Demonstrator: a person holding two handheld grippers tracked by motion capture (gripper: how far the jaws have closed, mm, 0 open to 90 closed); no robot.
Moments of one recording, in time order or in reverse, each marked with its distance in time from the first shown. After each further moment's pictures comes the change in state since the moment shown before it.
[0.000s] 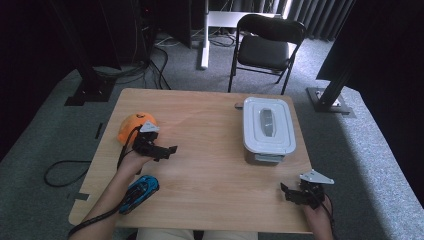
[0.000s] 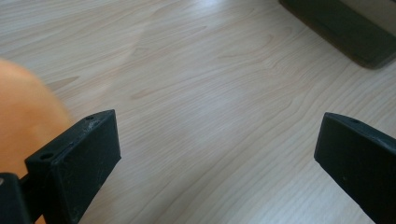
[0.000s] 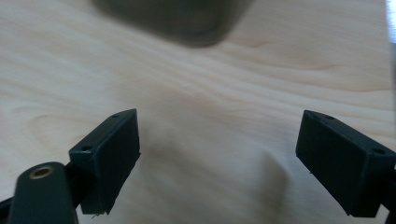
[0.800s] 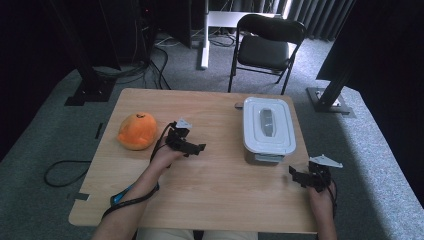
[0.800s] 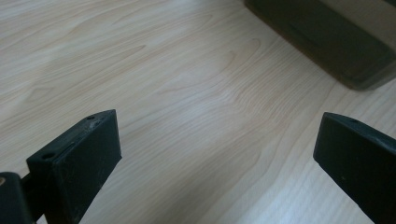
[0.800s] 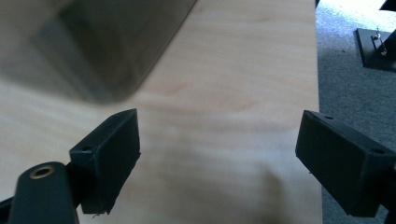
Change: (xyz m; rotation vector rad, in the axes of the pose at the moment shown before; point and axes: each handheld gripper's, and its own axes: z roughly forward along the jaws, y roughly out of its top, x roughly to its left) left arm -0.044 0.034 0.086 0.032 -0.081 0.050; right arm -0.043 0.028 0.023 -0.031 -0.070 0.135
